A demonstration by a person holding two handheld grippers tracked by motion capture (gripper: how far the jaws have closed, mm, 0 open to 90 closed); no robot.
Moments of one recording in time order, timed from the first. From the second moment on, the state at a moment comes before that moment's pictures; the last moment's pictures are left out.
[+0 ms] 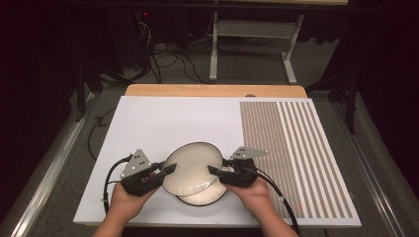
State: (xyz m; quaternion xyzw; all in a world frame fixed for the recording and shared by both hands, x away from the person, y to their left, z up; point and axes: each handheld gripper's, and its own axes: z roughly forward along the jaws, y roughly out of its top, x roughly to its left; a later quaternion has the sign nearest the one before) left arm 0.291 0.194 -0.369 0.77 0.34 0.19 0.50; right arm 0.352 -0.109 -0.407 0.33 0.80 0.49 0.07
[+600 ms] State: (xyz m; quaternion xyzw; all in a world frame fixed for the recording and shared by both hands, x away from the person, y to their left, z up) left arm 0.291 0.194 -0.369 0.77 0.34 0.19 0.50; right arm 0.354 -0.111 -0.414 0.35 0.80 0.49 0.04
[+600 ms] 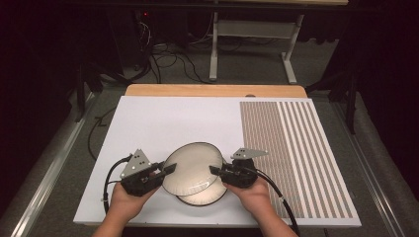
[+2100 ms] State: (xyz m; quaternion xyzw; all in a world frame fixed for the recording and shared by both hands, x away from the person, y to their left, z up) left arm 0.292 0.196 -0.368 0.74 0.36 0.16 0.55; right arm 0.338 -0.140 -0.377 0.33 0.77 0.54 0.08
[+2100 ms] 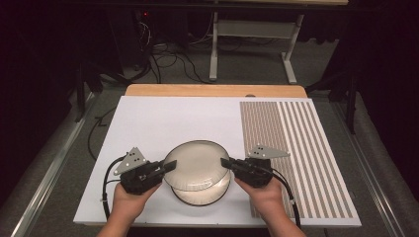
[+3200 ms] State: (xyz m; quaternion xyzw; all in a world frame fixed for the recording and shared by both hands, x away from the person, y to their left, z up) left arm 0.323 0.108 -0.350 0.75 0.34 0.12 0.55; right arm 0.336 -0.223 -0.348 0.35 0.76 0.53 0.14
